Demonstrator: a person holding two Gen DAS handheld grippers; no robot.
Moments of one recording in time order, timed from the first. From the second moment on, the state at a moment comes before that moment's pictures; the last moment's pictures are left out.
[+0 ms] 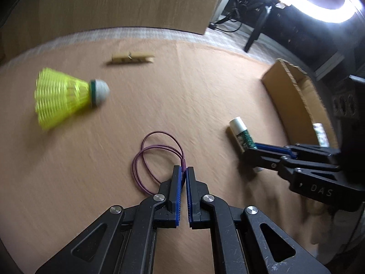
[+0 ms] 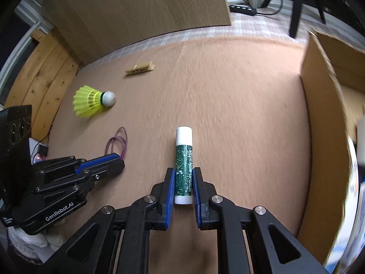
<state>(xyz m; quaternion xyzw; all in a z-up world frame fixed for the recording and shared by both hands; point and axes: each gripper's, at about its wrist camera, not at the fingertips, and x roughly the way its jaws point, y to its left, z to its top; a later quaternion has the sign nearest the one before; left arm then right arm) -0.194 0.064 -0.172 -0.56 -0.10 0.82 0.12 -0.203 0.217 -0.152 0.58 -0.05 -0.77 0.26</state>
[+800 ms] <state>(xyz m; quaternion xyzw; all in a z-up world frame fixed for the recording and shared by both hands) -0.204 0.183 -0.069 -0.47 -0.09 0.85 0.21 -0.148 0.380 -0.067 0.50 -0.10 -0.84 0.18</state>
